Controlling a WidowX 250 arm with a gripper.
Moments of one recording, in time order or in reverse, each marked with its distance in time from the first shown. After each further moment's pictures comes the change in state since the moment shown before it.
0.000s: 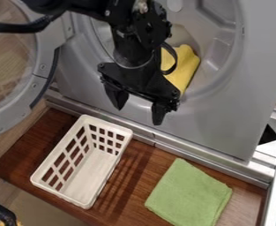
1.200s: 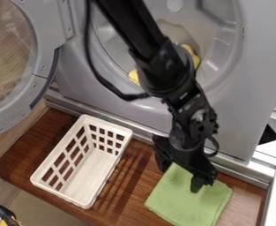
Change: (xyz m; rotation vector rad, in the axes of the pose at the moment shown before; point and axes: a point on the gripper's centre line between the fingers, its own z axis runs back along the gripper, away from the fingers) arm -0.033 -0.076 -0.132 -0.107 0.137 -0.183
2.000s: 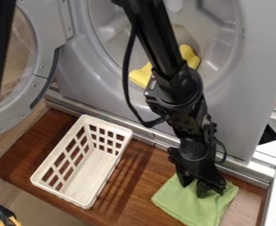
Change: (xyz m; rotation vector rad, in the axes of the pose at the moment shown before) arm 0.007 -0.030 -0.033 -0.122 -0.001 -0.105
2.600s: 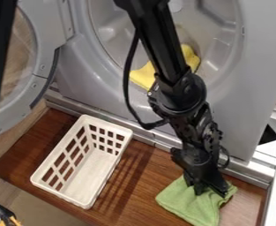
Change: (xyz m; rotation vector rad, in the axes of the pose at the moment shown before) arm 0.000 0.001 0.001 0.040 -0.061 -0.040
